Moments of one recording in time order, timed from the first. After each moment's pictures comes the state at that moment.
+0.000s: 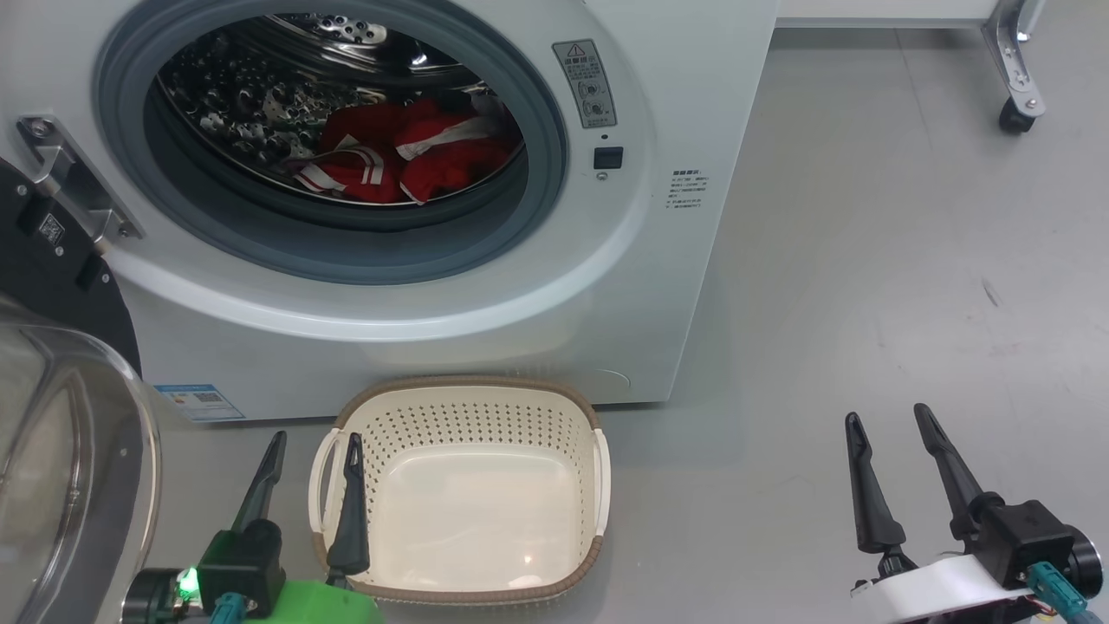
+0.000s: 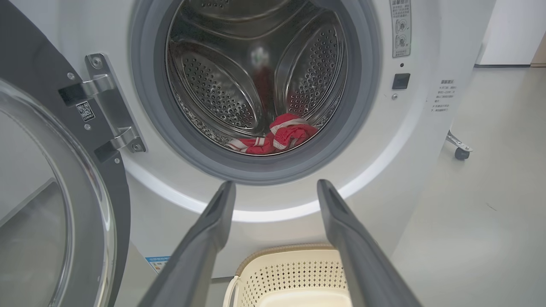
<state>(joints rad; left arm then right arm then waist) 0.07 0.04 -0.21 0.04 -0.23 0.11 -0.21 0.15 -0.04 0.06 0.01 0.18 0.07 -0.26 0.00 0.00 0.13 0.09</state>
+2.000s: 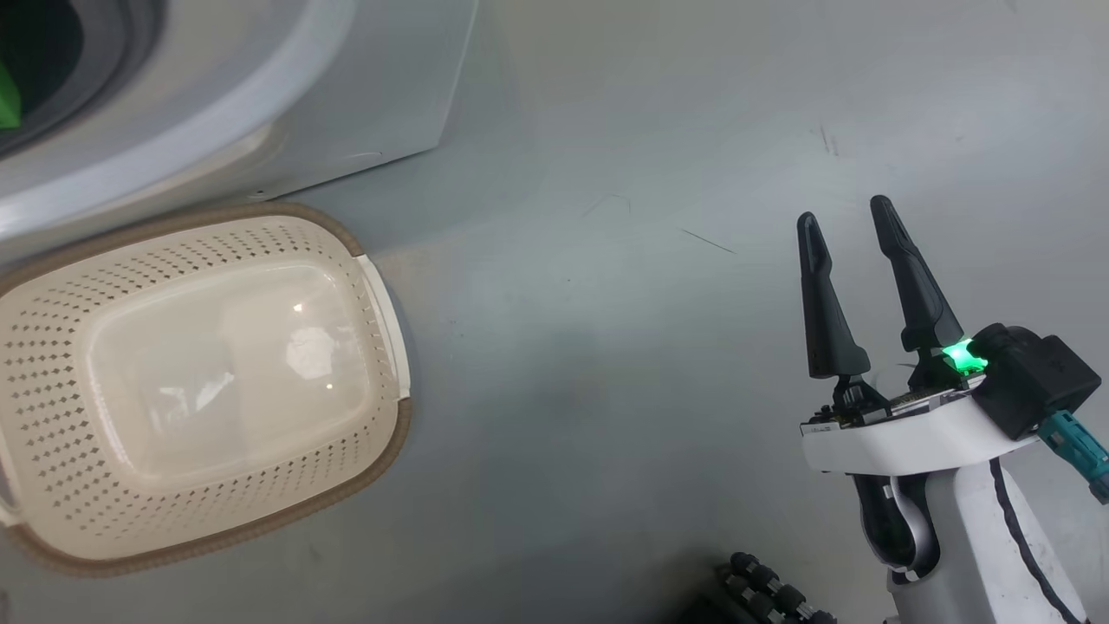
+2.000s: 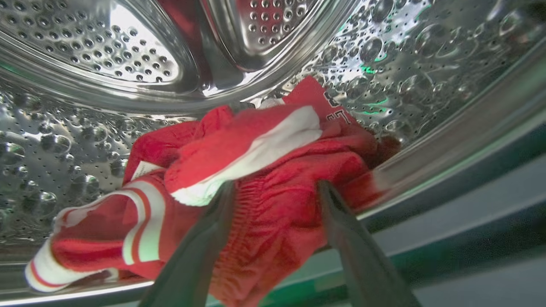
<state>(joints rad) -0.96 0.33 -0.08 0.49 -0.30 0.03 0.29 -0.16 -0.04 0.19 -0.08 0.34 0.09 -0.26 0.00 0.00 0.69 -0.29</state>
